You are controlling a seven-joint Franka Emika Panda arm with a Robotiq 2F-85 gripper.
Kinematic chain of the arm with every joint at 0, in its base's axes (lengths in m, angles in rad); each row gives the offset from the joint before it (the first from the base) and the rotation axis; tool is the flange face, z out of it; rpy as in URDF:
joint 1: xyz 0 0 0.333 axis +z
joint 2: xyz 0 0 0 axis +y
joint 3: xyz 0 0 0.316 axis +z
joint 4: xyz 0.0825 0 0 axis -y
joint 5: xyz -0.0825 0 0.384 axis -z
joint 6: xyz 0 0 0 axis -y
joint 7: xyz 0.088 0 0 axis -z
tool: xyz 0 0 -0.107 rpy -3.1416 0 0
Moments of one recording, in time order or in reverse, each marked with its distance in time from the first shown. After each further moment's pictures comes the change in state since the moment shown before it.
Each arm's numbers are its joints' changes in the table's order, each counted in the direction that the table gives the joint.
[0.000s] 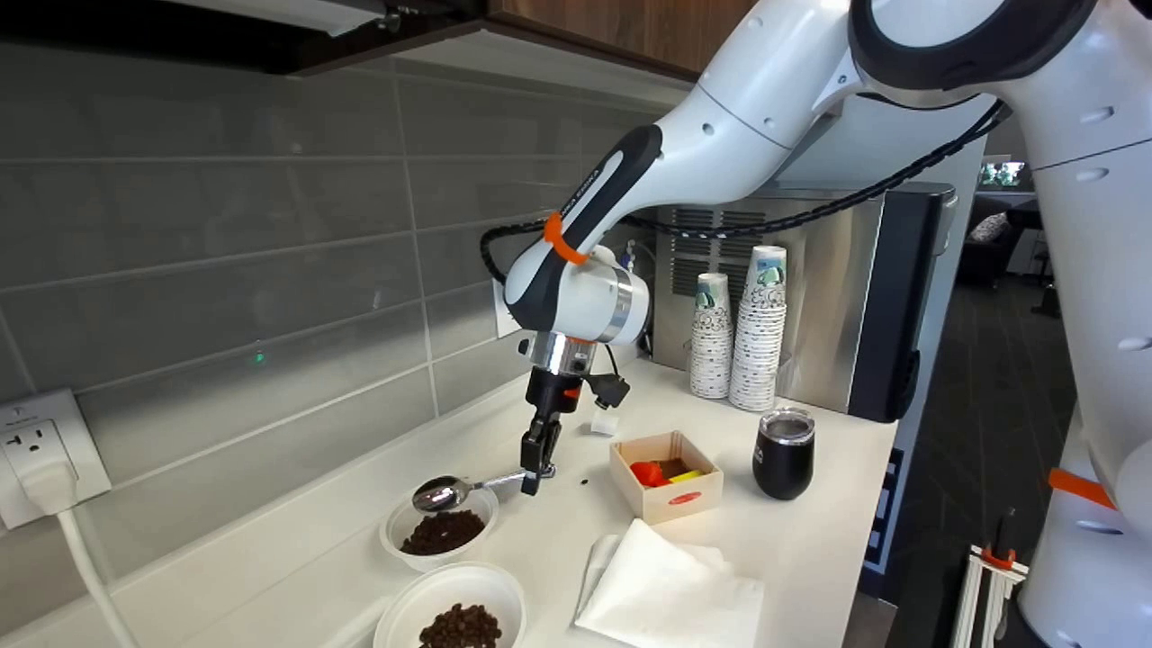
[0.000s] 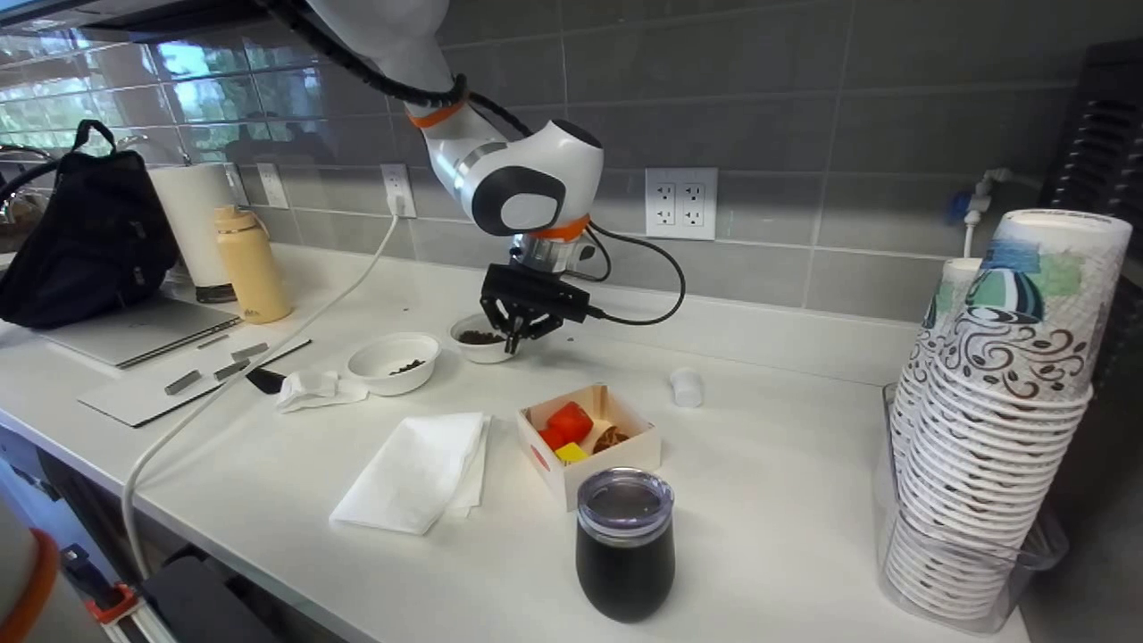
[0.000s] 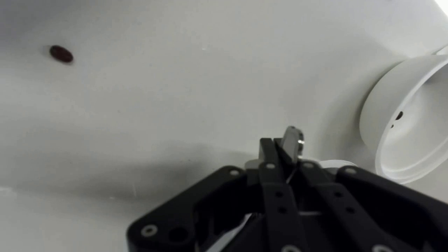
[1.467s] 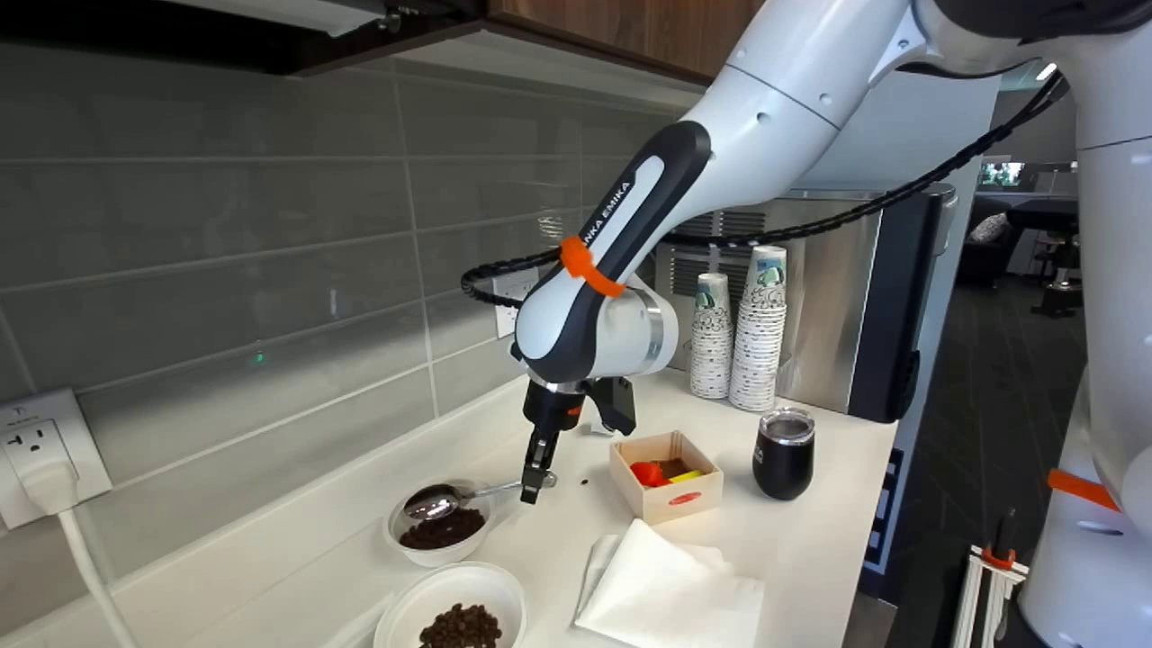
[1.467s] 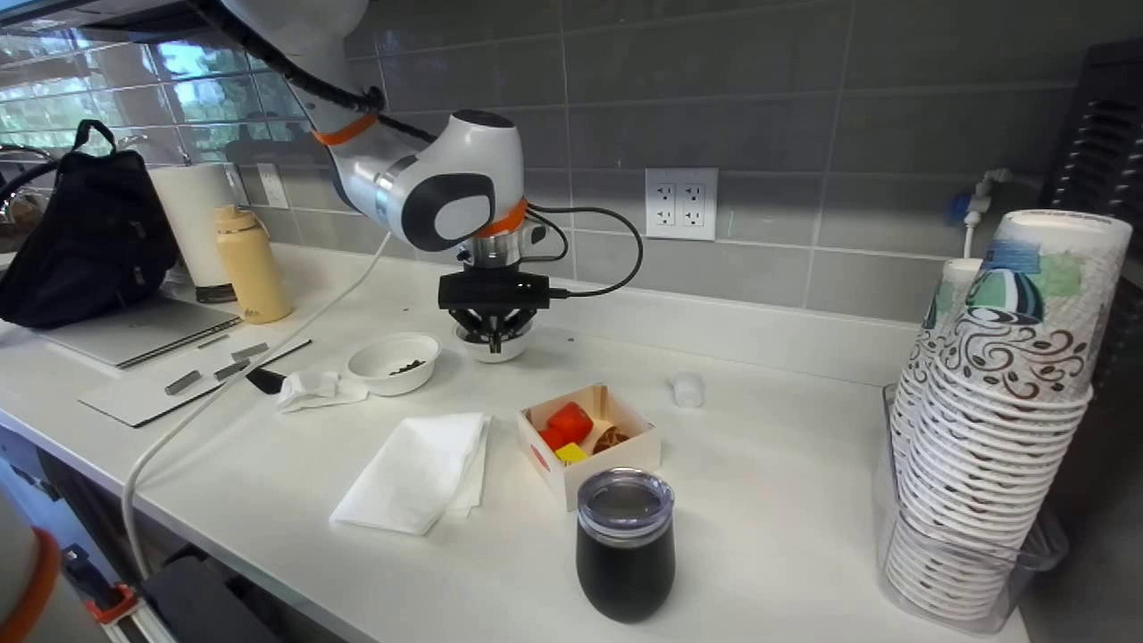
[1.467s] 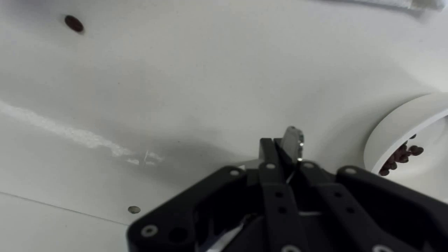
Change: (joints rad) arm 0.020 -0.120 0.108 -0.218 0.177 0.341 0.089
